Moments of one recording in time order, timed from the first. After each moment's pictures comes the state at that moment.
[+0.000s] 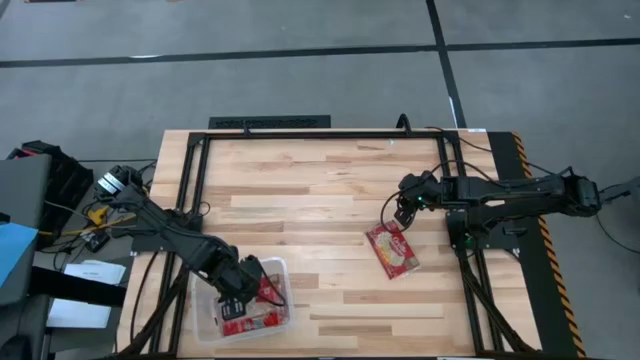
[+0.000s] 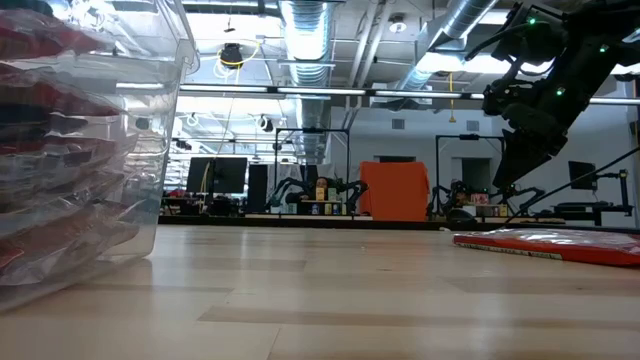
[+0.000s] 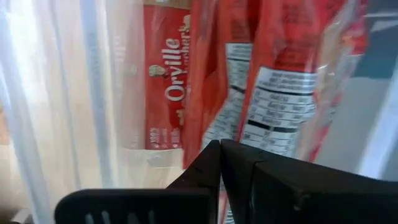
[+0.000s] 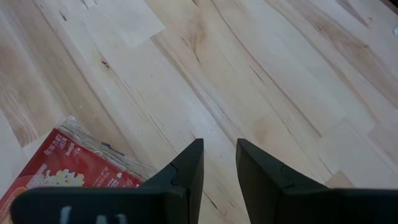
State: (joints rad) left arm -0.62 1.47 1.15 -0.94 0.10 -0.94; right arm -0.16 0.93 0.48 -0.51 0.29 0.40
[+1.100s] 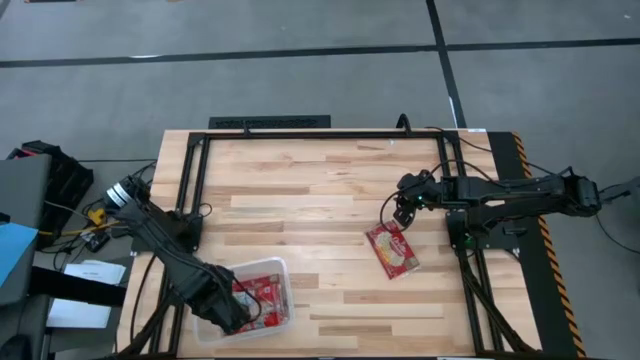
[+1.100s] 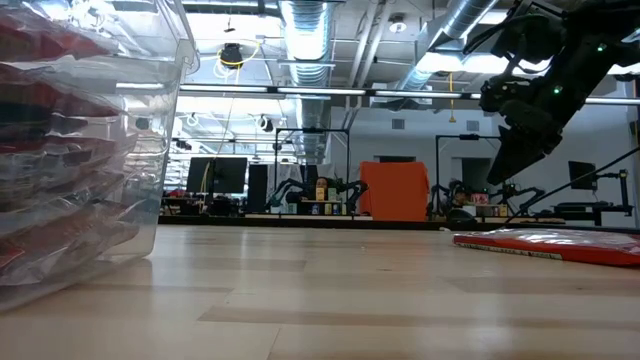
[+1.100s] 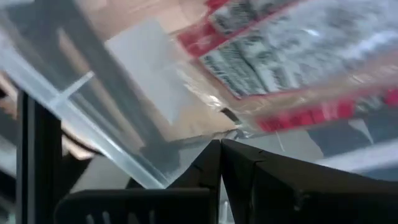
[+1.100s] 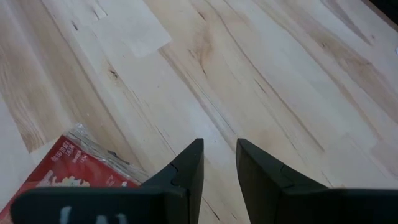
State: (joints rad) left arm -0.78 1.61 1.34 -1.16 0.30 -2.06; right arm -0.16 0.93 0.48 -0.47 0.29 0.36
